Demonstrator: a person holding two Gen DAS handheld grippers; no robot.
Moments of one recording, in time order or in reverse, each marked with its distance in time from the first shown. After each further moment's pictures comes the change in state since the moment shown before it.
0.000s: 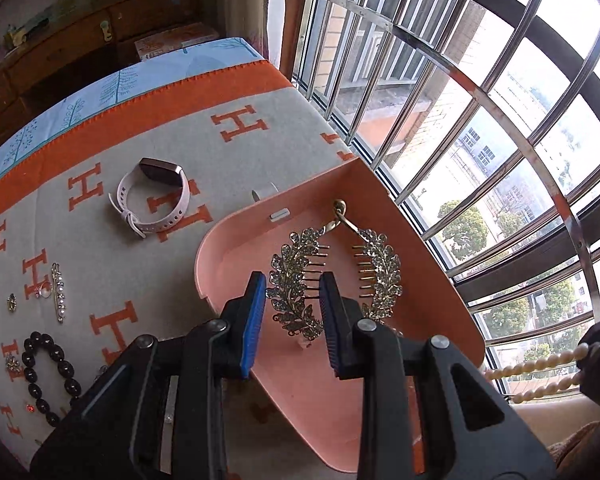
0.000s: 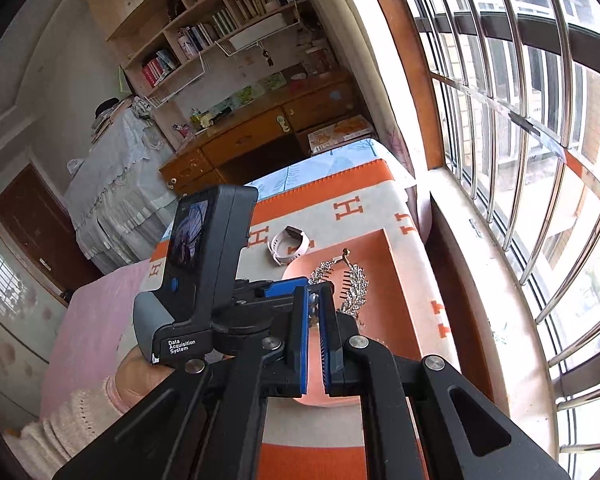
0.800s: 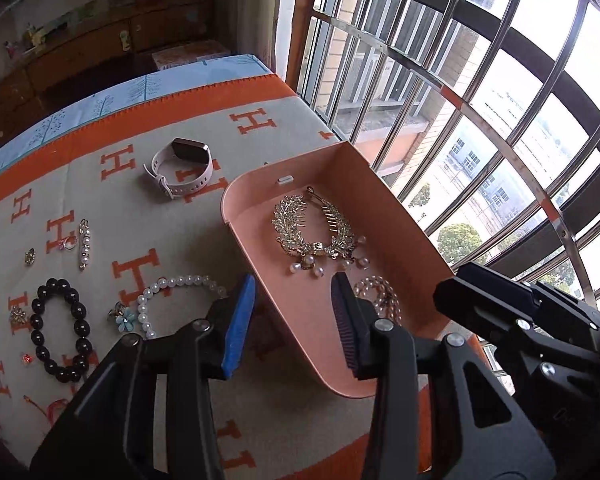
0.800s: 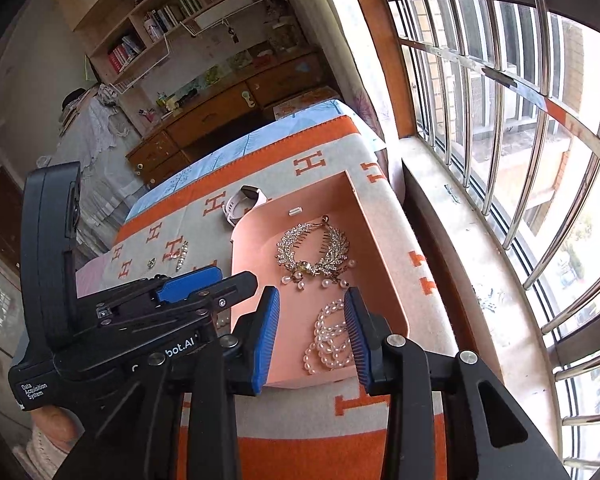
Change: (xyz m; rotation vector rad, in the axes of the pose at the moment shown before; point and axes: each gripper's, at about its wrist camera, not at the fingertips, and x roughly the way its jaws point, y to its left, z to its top) left arm -0.059 0.005 -0.049 -0.033 -0.090 -0.015; right arm 0.087 -0.022 -0.041 0.056 0.066 -0.098
